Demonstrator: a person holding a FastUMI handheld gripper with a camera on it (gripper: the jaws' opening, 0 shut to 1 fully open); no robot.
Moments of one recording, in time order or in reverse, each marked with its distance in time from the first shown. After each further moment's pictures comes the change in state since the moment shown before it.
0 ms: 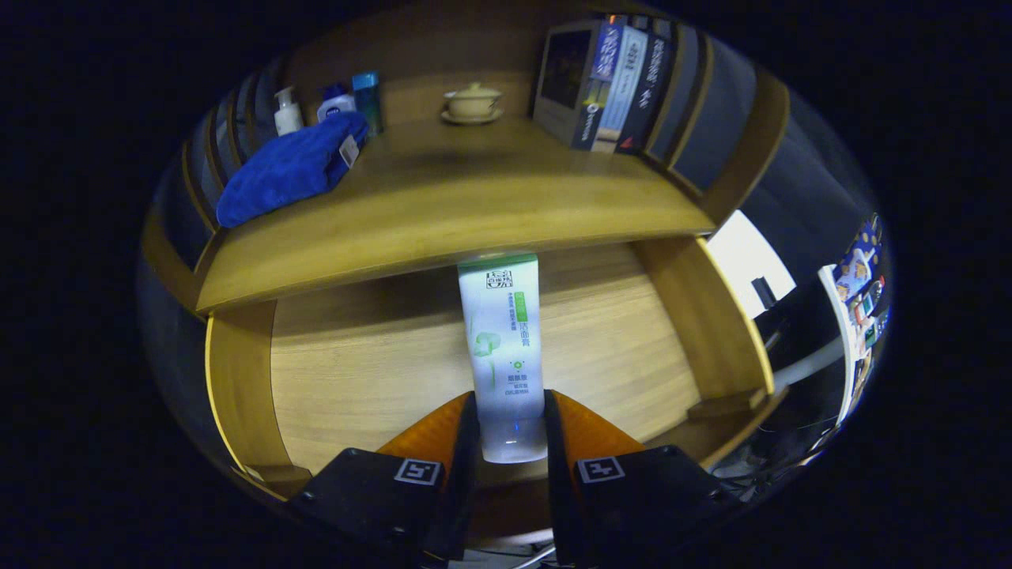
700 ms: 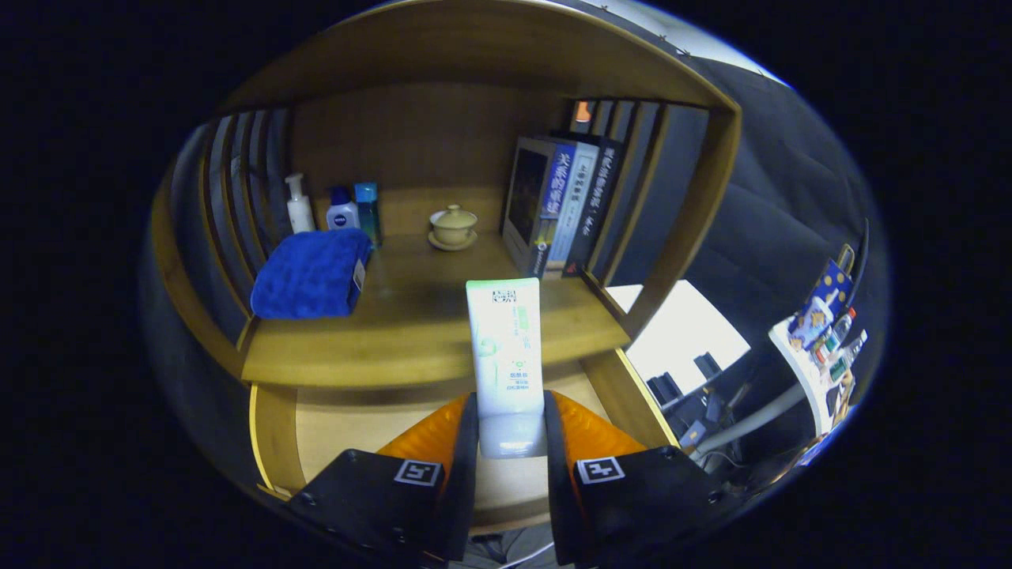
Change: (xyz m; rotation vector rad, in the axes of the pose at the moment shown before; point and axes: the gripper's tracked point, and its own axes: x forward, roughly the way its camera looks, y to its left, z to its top) arm -0.081 0.001 0.115 -0.026 -0.316 -0.014
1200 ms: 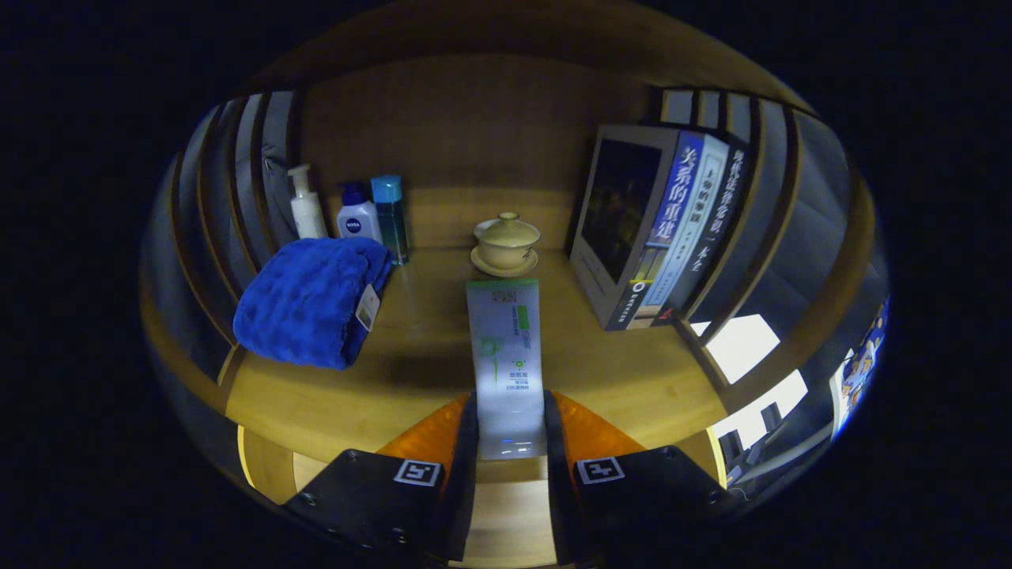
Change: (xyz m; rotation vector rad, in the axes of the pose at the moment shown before) arm 0.123 0.047 0.024 -0.059 0.043 0.172
